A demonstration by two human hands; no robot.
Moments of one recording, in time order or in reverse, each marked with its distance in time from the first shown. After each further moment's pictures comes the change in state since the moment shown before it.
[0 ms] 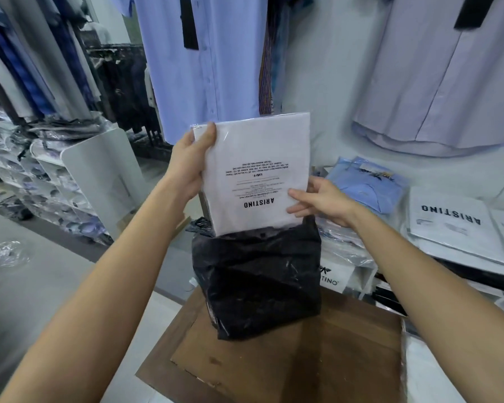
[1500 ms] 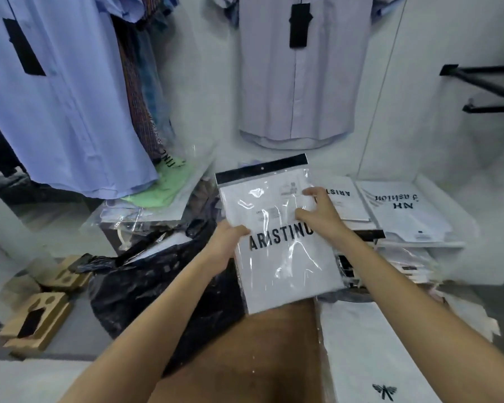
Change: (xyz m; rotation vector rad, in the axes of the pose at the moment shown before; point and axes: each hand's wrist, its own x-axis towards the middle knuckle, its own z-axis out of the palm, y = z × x) left_hand -0.082 -0.165 0.183 0.285 -0.518 -0.376; right_hand -0.150 0.056 -0.132 -0.200 0.721 0.040
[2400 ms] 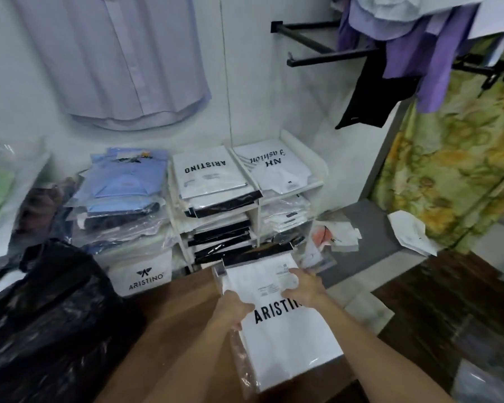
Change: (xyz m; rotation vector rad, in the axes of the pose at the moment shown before) left_hand -0.012 -0.208 0.228 0.759 -0.448 -0.388; right_hand -0.189 0.248 -0.120 -0.561 -0.006 0.794
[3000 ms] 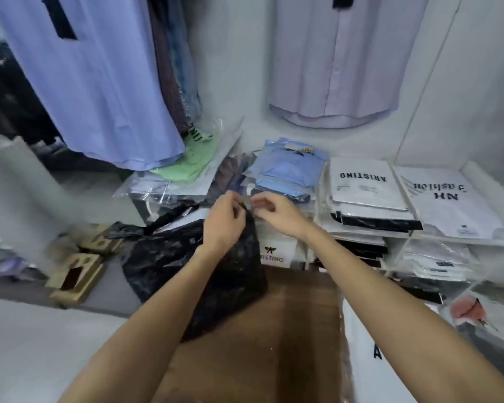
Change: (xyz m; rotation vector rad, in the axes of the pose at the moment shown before) left_hand -0.140 -0.082 -0.285 0.007 1.088 0.411; right_hand -0.091 -0.384 0.045 0.231 -0.316 -1.058
